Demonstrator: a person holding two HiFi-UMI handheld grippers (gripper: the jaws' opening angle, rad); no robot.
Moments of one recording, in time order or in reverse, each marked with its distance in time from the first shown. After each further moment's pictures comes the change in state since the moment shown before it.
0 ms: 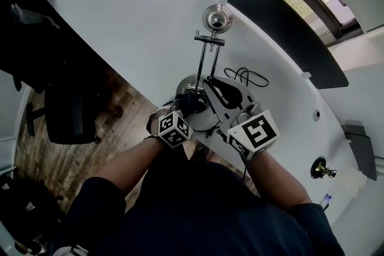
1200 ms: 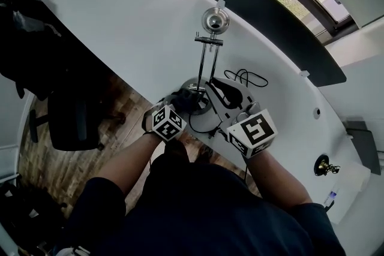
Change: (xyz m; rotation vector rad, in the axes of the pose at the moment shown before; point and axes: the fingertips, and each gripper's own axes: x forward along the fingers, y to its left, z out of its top) left arm -0.010 0.037 -0.025 -0.050 0.025 0.040; right arm -0.006 0.003 -0.005 -0.031 0.039 -0.047
